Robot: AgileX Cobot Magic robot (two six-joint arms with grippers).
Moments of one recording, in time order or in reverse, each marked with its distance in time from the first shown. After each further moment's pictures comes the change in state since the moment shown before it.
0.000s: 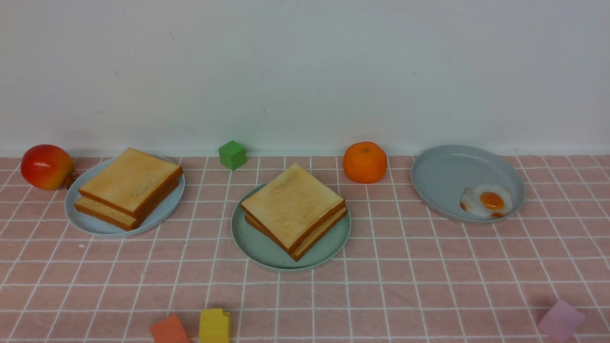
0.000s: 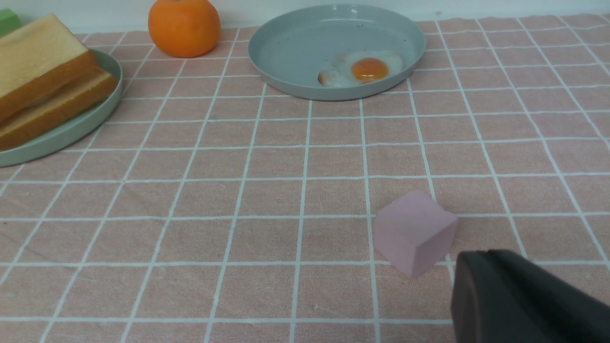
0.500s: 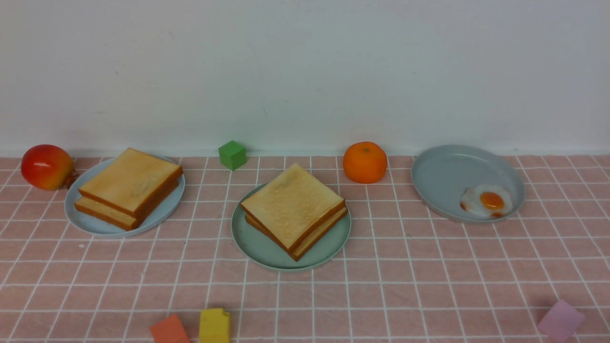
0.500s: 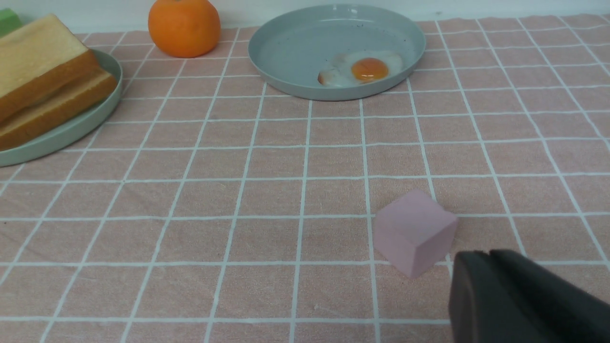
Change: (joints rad) right arm 0.000 0.000 0.000 -0.001 0.000 0.000; left arm 0.000 0.000 0.000 0.003 0.000 0.000
